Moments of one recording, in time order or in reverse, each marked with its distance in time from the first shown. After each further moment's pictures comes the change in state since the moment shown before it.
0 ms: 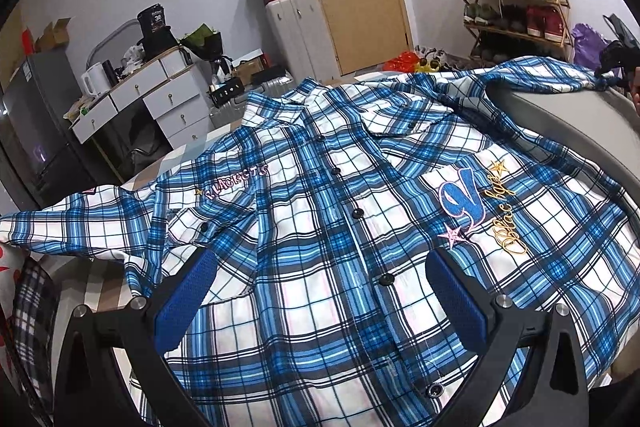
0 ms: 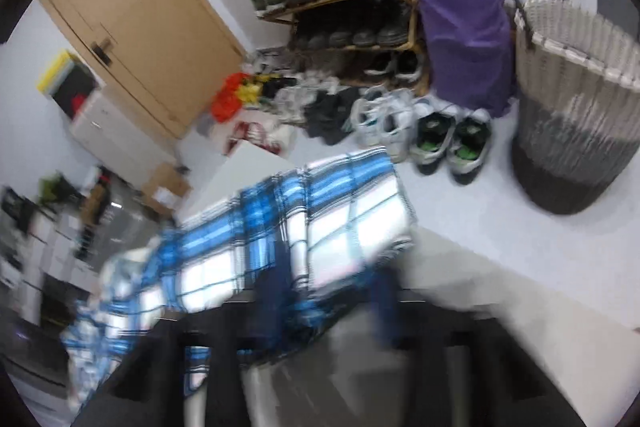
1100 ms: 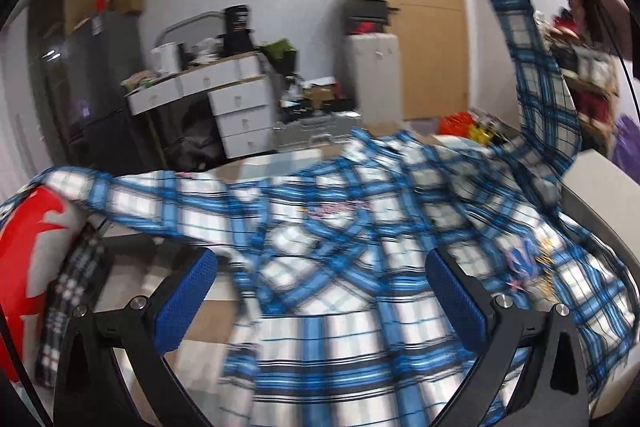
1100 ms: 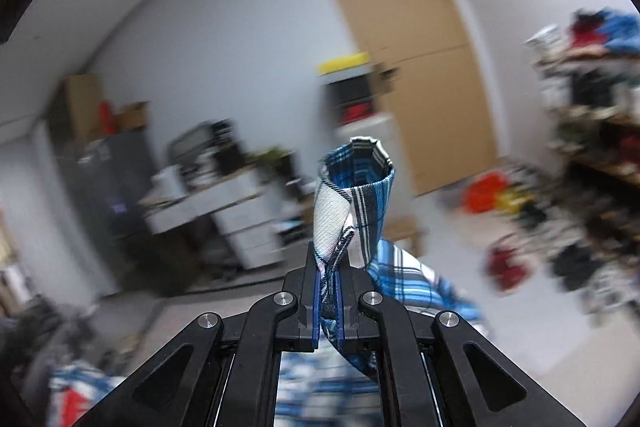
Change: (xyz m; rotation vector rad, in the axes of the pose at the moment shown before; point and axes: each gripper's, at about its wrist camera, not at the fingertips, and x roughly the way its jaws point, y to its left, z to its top) left arm -0.045 0.113 -0.006 -0.268 -0.128 0.115; right arm -0.190 0.418 -0.097 -0.546 -0.258 0.723
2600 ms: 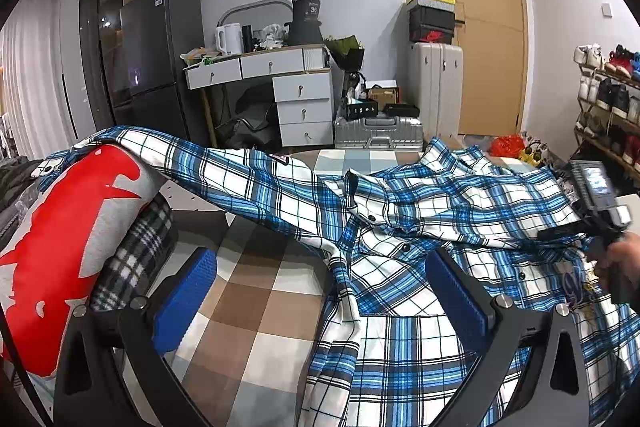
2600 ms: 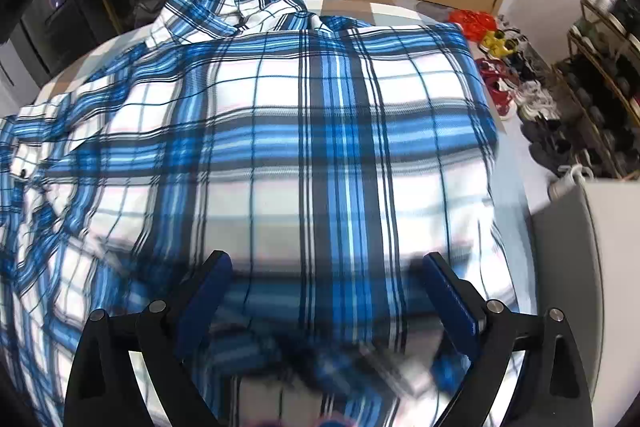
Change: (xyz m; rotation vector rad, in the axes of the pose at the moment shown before) left arm 0.008 0.060 -0.014 -0.127 -0.011 0.128; right arm 0.153 -0.099 -0.285 -0.242 0.749 -0.334
